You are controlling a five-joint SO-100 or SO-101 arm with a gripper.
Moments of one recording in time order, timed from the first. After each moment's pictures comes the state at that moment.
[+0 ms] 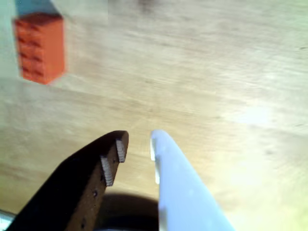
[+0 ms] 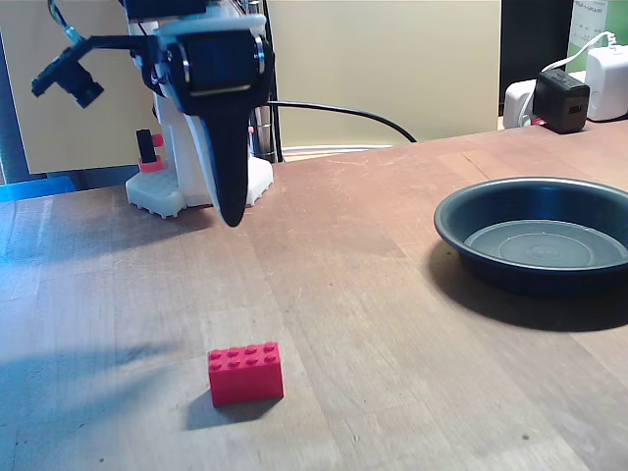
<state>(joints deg) -1.4 109.3 110.8 80.9 -5.1</state>
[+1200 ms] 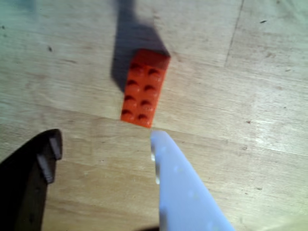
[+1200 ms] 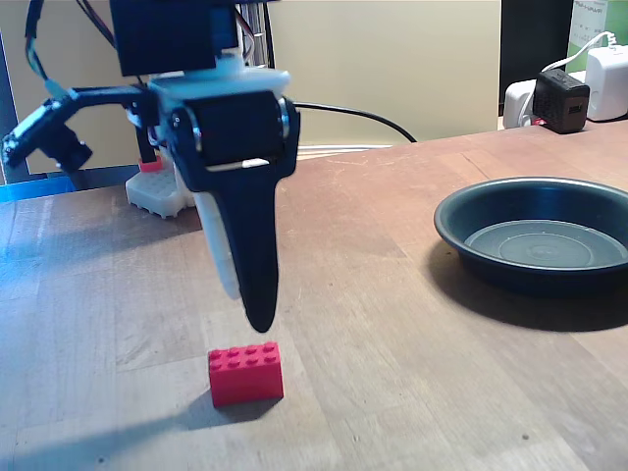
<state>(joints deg) 0.0 77.7 79.7 83.0 -9.3</state>
